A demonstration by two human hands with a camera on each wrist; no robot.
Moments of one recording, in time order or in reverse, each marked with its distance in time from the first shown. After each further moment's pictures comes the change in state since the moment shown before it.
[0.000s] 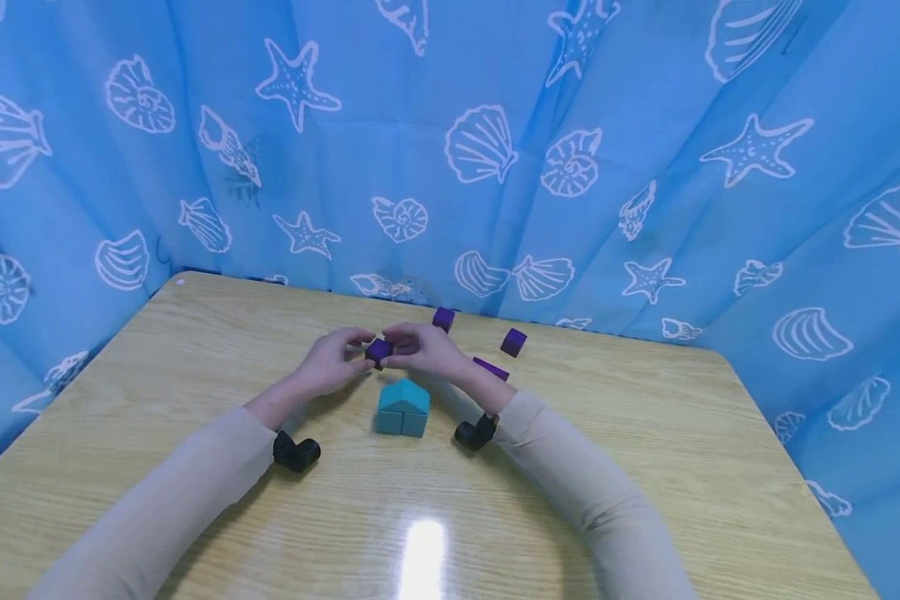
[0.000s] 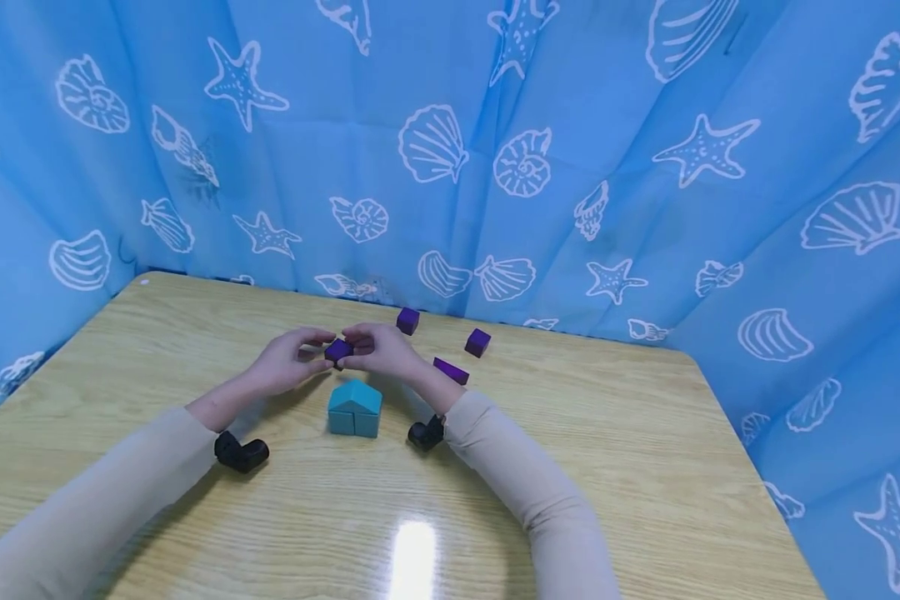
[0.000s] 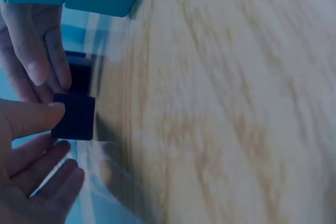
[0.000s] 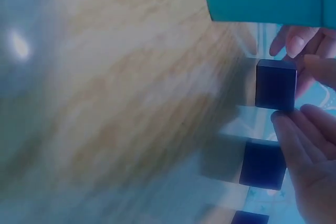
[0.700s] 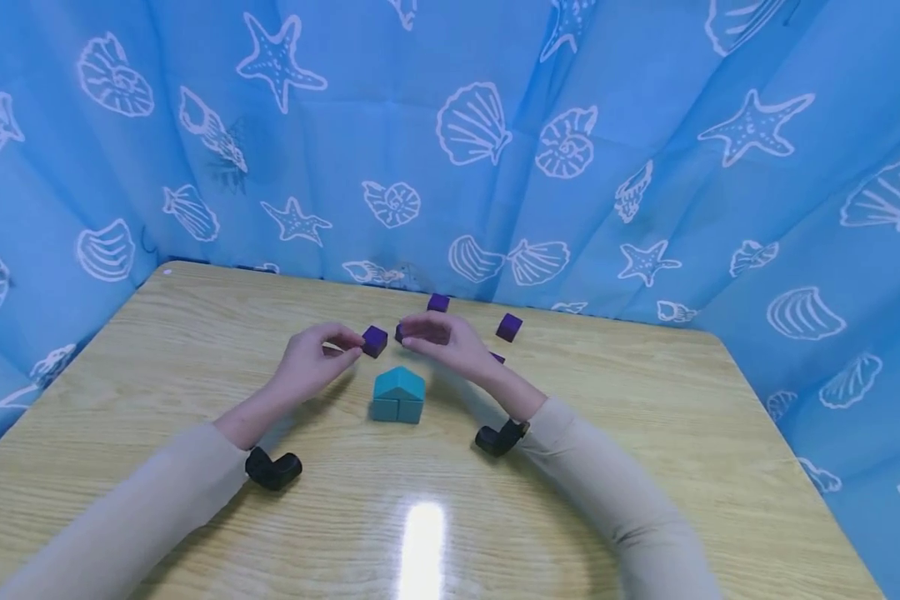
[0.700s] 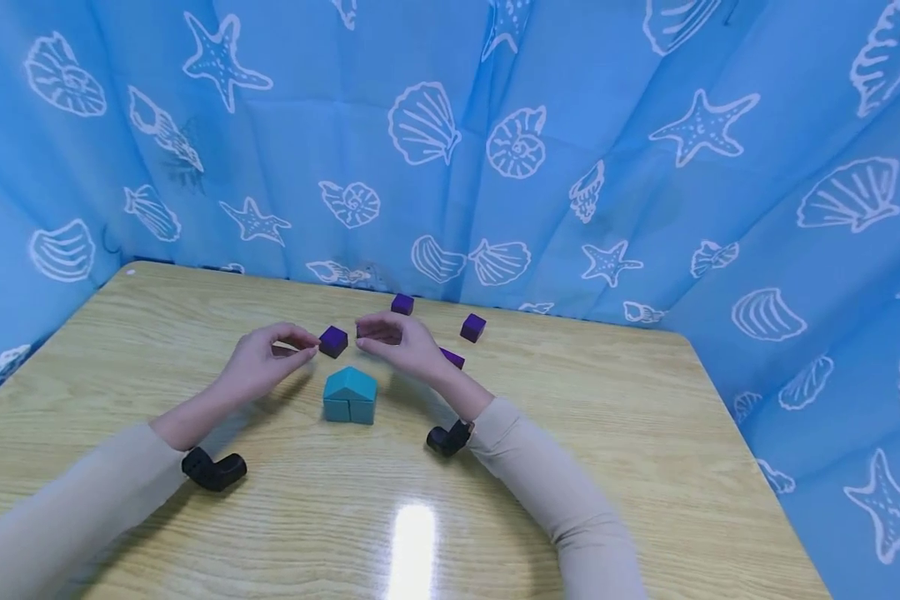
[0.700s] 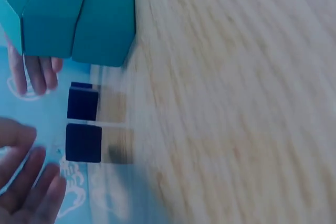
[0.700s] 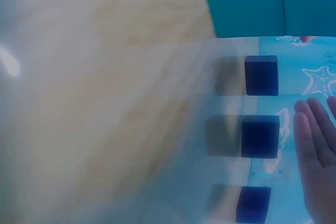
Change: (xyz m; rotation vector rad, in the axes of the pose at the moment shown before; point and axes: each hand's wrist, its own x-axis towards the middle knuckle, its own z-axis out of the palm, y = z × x) left_hand -0.030 0.010 -0.003 -0.080 0.157 0.039; right_hand -0.039 0.009 -0.012 0.264 0.132 -0.123
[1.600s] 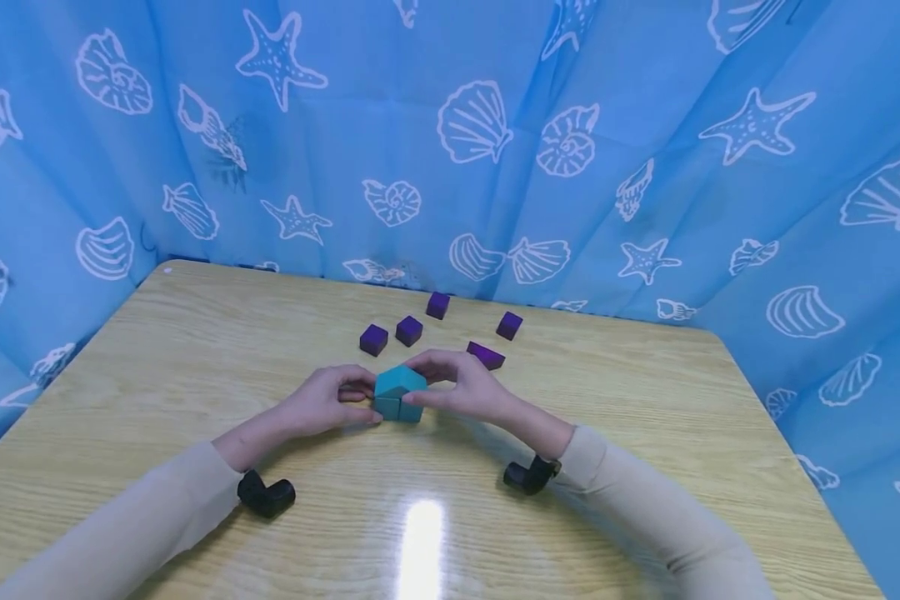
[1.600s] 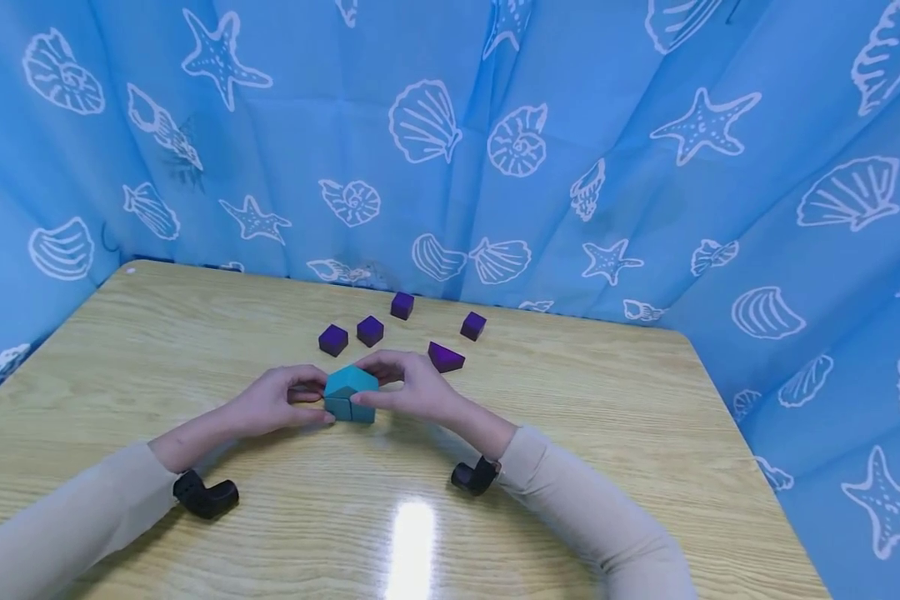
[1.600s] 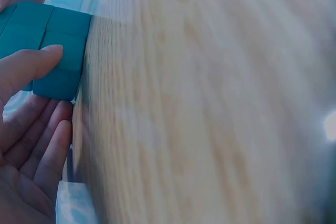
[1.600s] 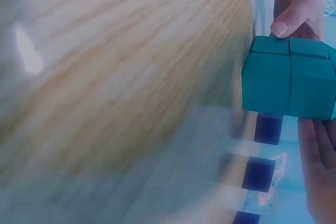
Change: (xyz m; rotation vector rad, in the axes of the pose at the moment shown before) left_hand -0.024 -0.012 0.015 -0.158 -0.396 0.065; right_hand -0.056 -0.058 0.011 -0.128 -0.127 0.035
